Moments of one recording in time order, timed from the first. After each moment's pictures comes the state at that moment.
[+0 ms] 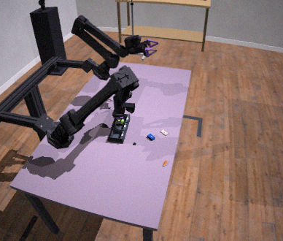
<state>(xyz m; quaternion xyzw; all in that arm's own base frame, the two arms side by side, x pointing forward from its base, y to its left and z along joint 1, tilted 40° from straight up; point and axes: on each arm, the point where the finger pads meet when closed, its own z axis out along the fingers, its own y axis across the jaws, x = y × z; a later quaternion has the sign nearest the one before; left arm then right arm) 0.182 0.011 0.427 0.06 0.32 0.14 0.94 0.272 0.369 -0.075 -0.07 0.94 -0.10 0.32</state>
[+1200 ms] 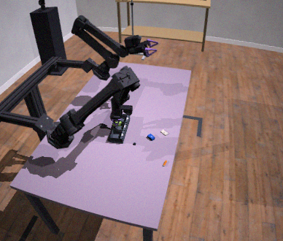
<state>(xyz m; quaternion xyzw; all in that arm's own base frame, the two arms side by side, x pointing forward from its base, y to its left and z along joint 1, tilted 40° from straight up) 0.182 0.011 0.427 0.06 0.32 0.14 0.94 0.269 0.356 -0.095 -0.08 0.94 -0.11 0.32</state>
